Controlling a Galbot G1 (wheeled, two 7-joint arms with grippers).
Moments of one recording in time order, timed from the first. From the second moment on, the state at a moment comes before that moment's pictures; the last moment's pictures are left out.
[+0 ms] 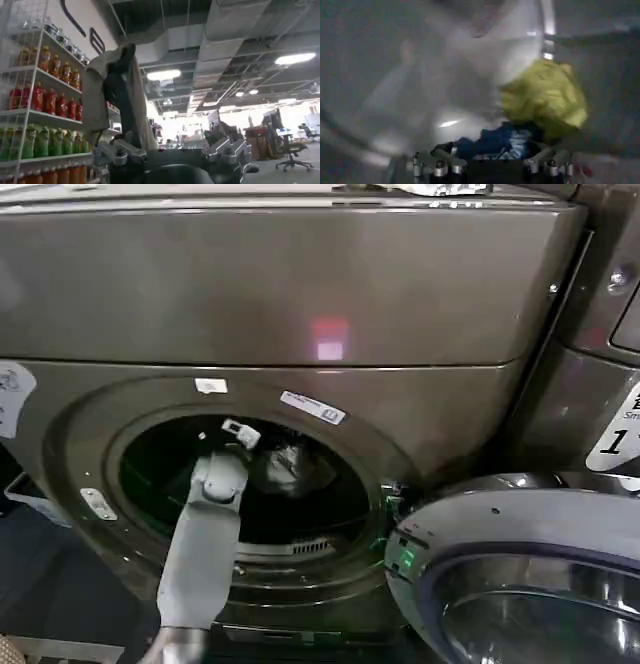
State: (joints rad) left arm 0.46 -1.53 -0.54 -1.27 1.21 -0.01 1.02; right arm -1.61 1.29 2.28 1.85 0.65 -0.15 0.07
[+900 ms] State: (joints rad) left arm 0.31 -1.54 -0.56 -1.02 1.36 -0.14 1.23; right arm -1.59 1.31 2.26 1.86 0.64 -0.14 0.07
